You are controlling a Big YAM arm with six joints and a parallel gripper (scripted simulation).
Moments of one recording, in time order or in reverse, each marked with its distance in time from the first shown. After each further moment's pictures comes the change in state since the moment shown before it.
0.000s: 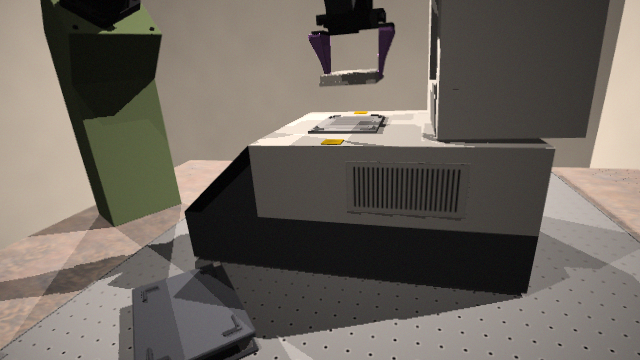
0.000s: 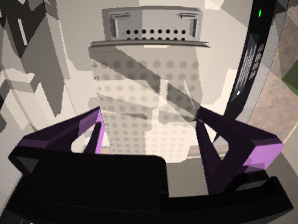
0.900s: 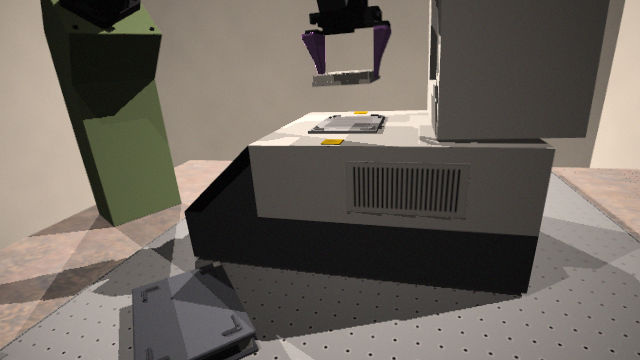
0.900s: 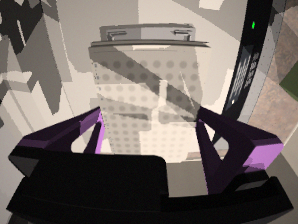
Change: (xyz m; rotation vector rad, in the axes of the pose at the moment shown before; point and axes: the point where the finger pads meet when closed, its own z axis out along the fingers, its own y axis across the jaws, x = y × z) arm -0.018 -0.005 -0.001 -0.001 -0.016 0.008
